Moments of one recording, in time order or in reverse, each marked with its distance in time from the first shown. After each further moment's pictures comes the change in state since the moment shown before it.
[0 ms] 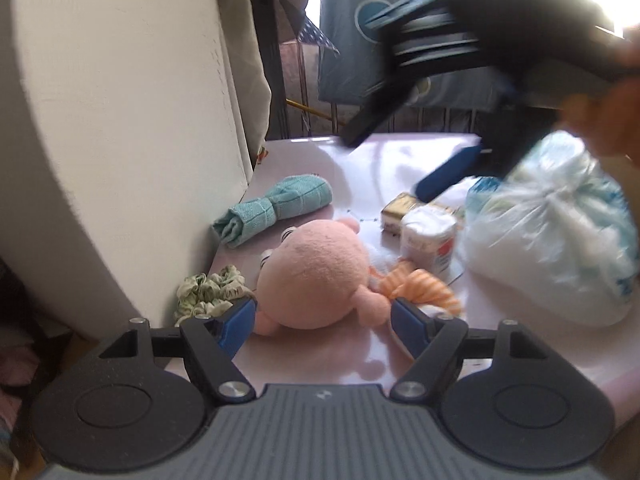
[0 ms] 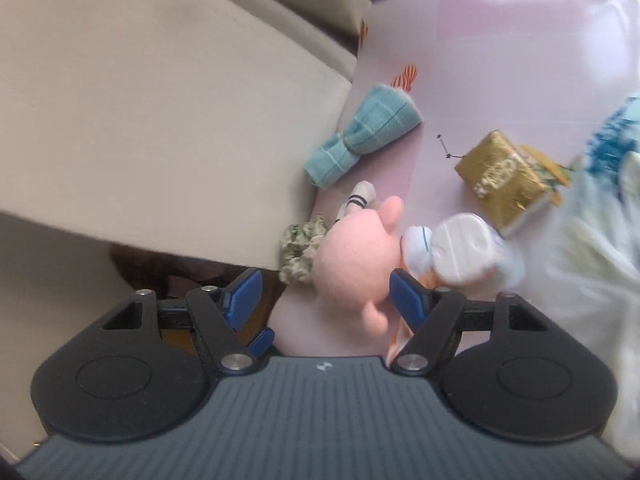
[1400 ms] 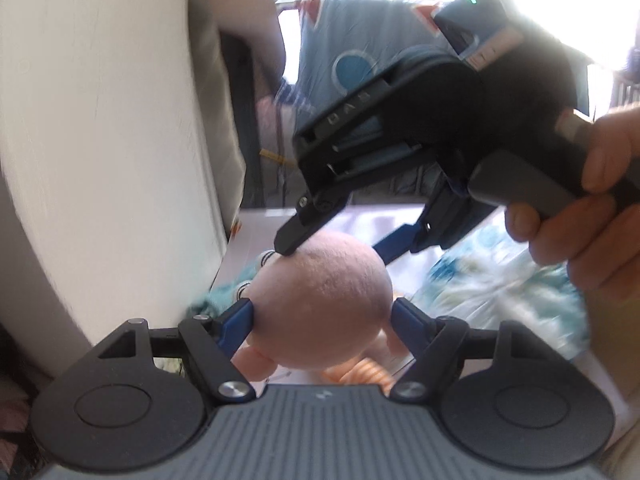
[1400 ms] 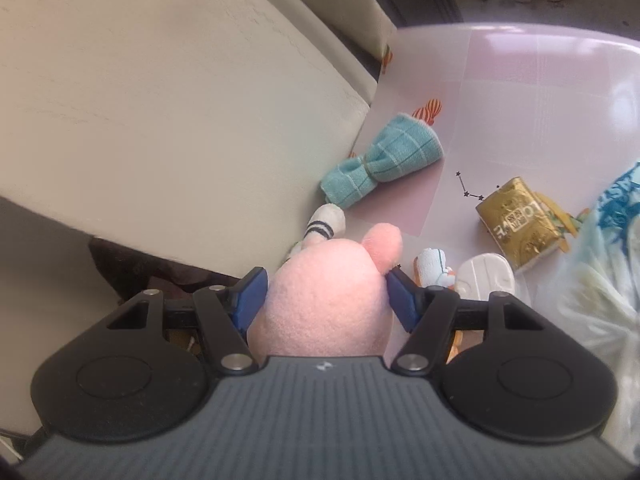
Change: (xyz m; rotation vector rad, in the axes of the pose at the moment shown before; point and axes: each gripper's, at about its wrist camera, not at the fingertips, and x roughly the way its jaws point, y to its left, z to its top) left arm -0.059 -0.015 0.061 -0.015 -0.162 -0.087; right arm -0.057 0.057 -0.015 -0.089 -0.102 -0.072
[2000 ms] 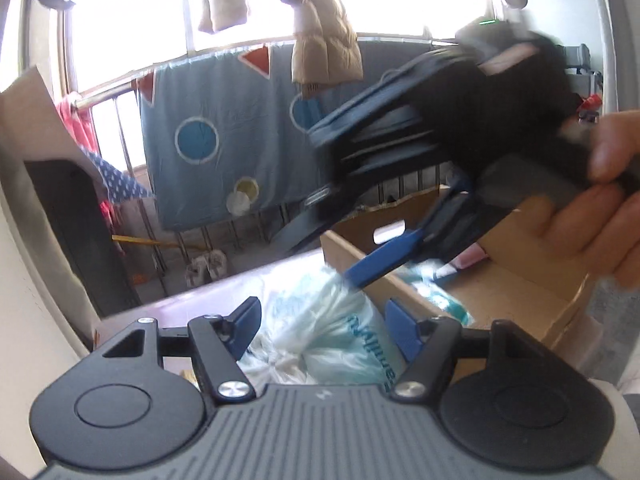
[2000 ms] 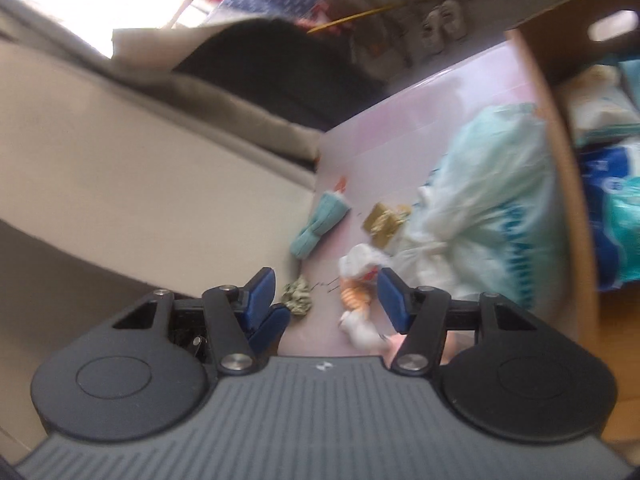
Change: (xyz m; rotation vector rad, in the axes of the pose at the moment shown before) left arm -0.034 -0.169 0.032 0.281 -0.105 -0.283; right arm -0.228 -0.132 -0.123 0.272 -0.319 0.073
